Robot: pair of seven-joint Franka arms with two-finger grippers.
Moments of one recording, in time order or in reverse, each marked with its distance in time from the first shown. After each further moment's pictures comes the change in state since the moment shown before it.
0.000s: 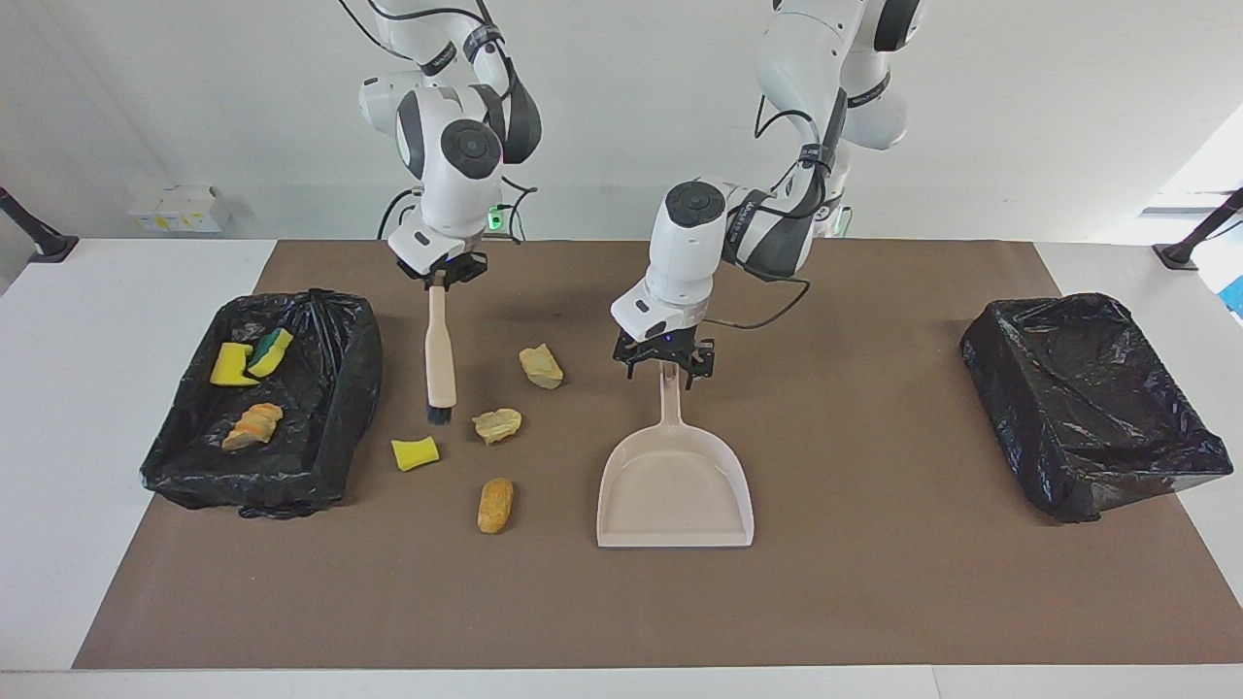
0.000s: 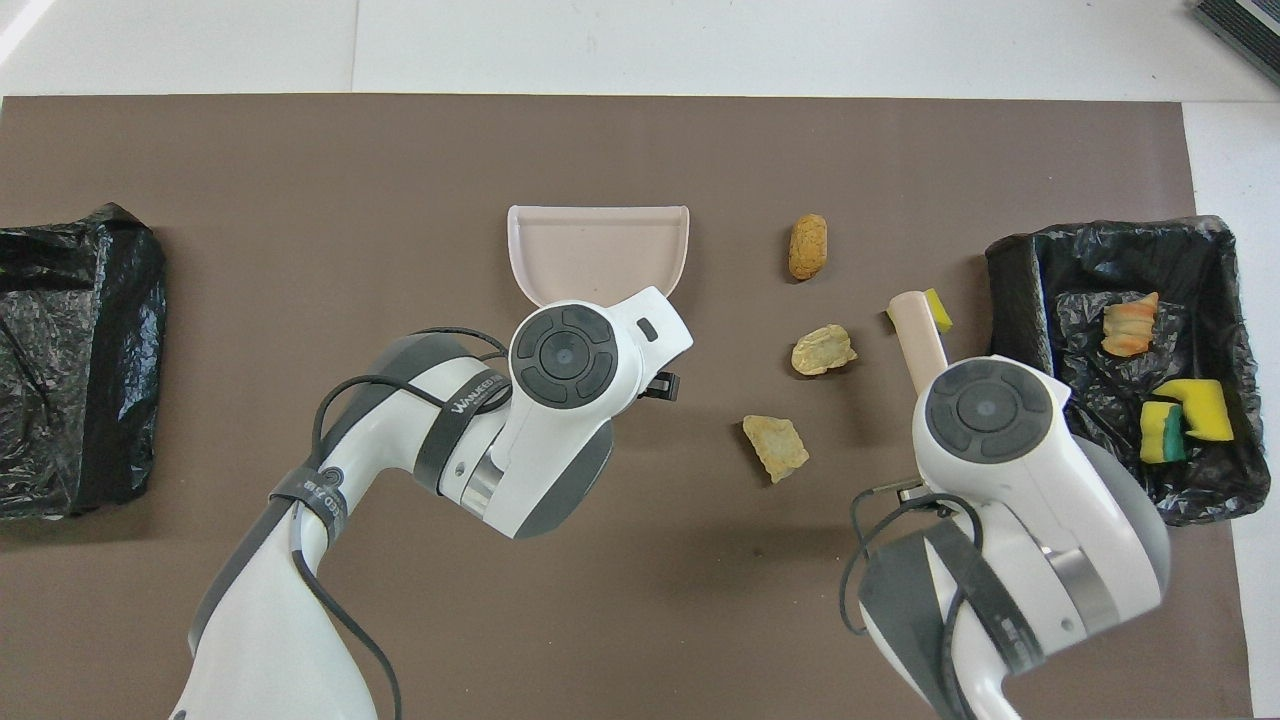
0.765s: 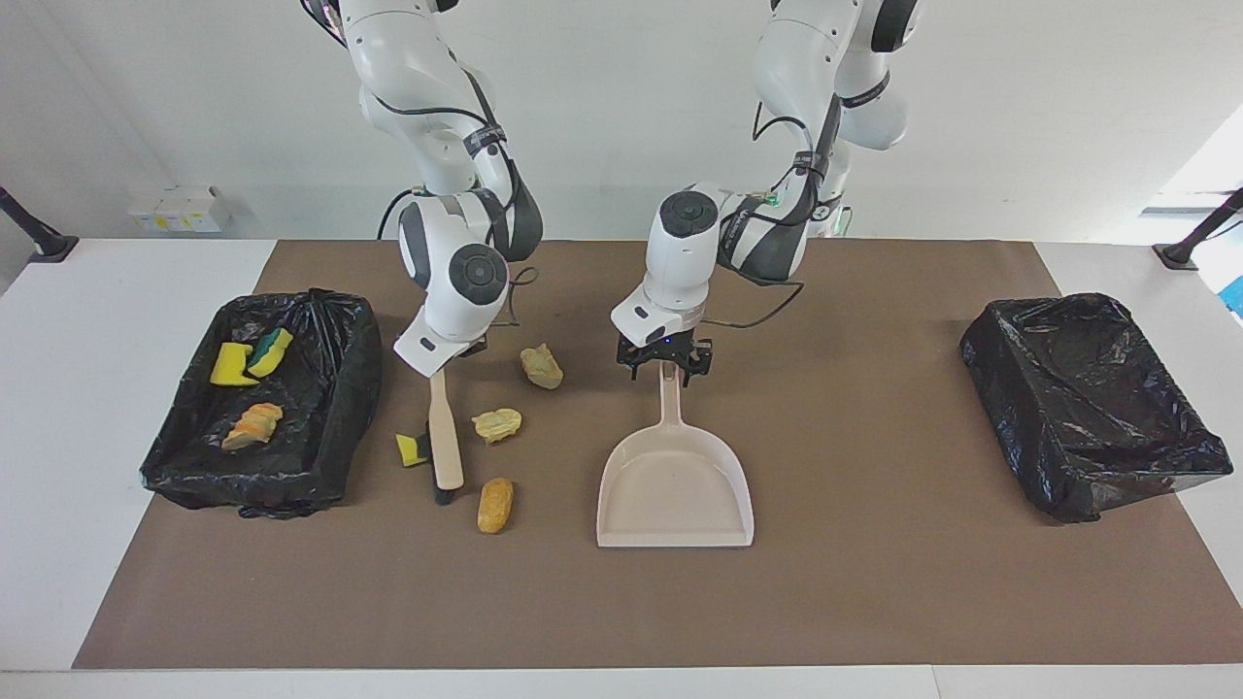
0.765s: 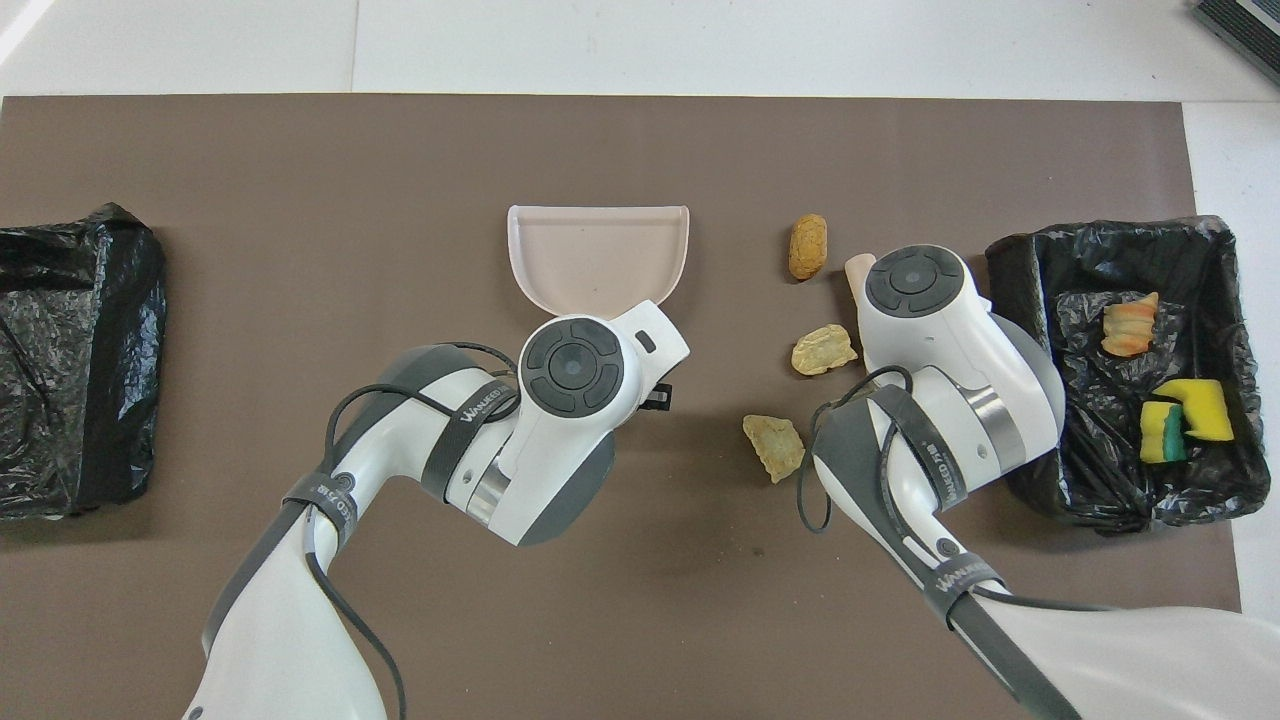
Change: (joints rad) left arm -0.010 0.000 0.002 -0.034 0.002 0.000 -0.058; right arm -0.022 0.309 0.013 0.211 0.078 0.020 -0.018
